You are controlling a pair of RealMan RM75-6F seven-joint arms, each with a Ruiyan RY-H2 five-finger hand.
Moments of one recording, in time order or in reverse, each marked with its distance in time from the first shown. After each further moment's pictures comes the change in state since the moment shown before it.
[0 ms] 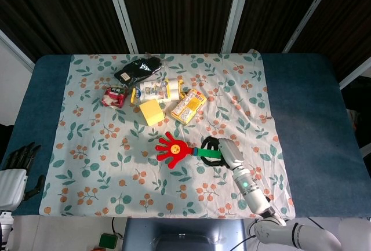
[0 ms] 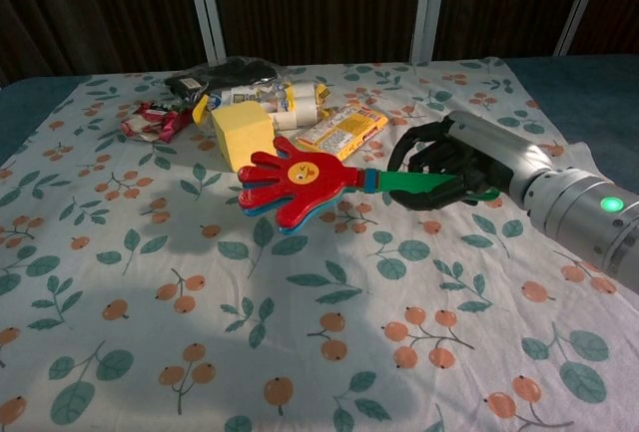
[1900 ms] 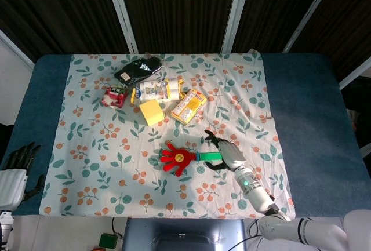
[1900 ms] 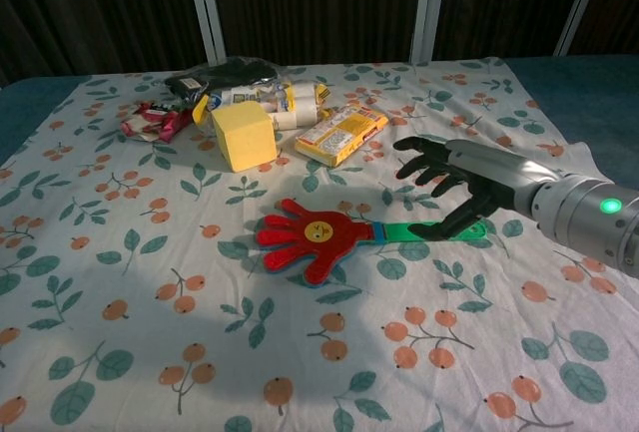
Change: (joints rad) left arm 0.000 0.000 0.000 0.000 0.000 0.000 0.000; right arm 0.071 0.097 -0.053 -0.087 0.211 -0.112 -0.252
